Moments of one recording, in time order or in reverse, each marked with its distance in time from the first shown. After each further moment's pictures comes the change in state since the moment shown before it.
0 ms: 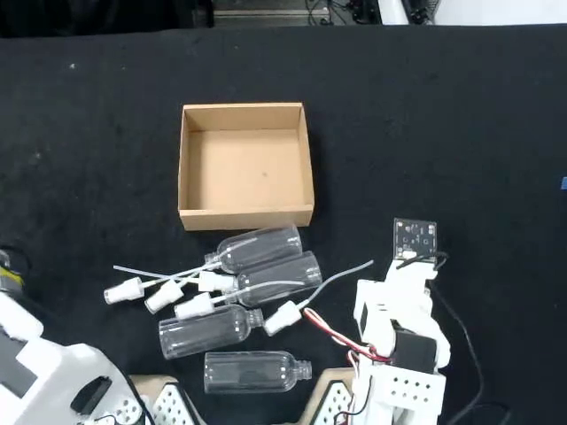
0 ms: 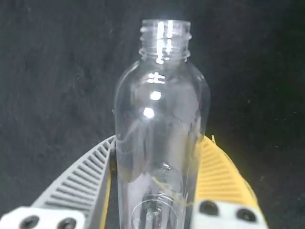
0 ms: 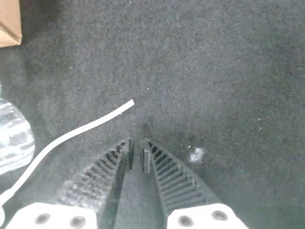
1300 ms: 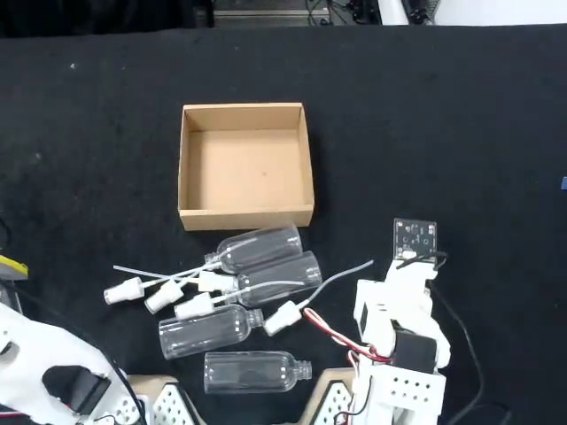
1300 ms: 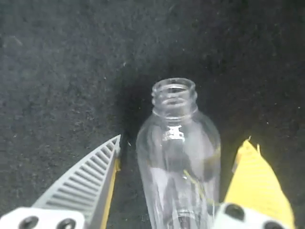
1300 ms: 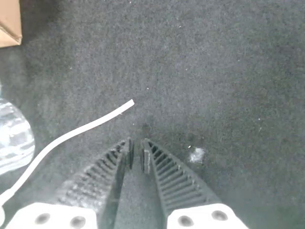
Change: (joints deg) left arm 0.0 32.9 -42.3 24.3 -3.7; right arm 0.0 0.0 0.0 0.0 0.0
